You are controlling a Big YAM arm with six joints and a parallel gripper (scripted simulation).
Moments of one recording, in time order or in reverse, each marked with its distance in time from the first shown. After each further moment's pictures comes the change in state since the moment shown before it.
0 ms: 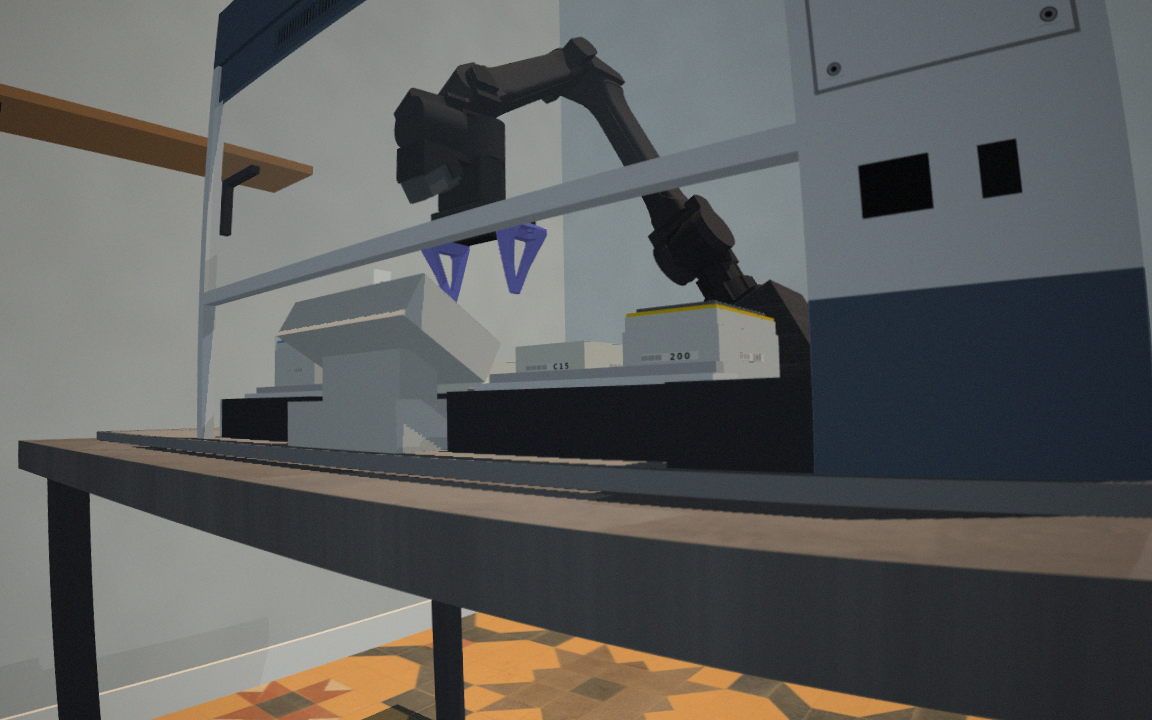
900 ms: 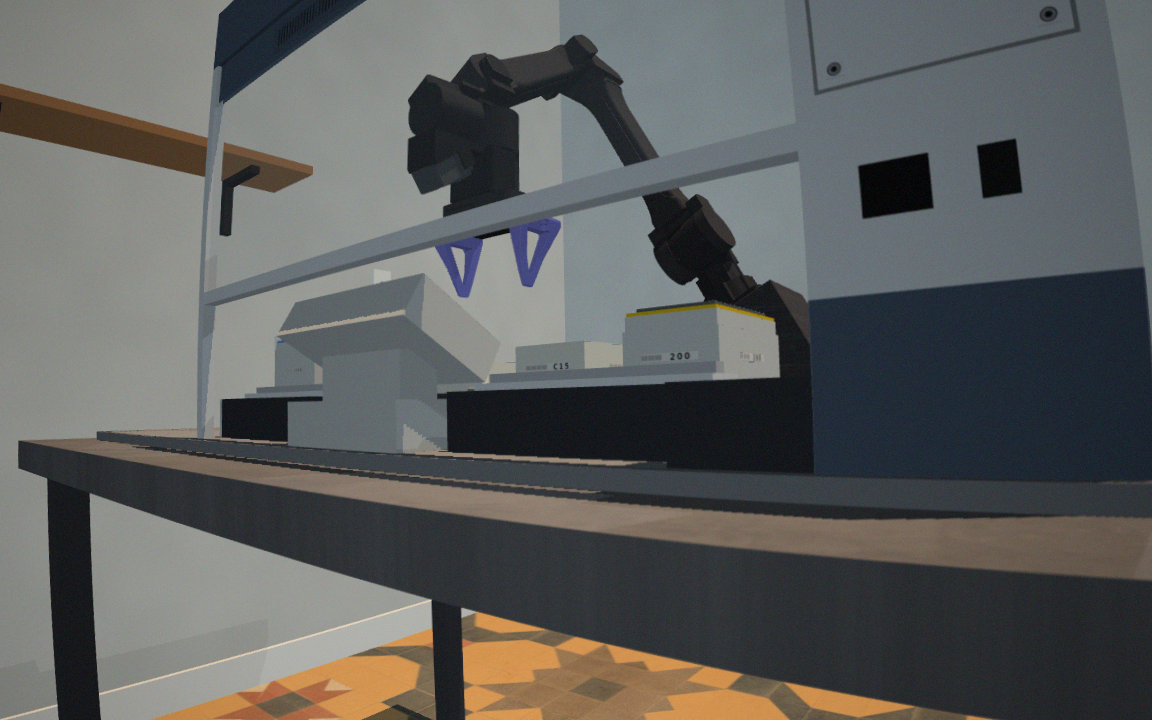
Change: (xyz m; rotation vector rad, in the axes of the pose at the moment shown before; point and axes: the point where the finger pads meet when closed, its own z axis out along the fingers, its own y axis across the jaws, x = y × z) arm -0.004 0.022 -0.004 0.001 -0.011 0.031
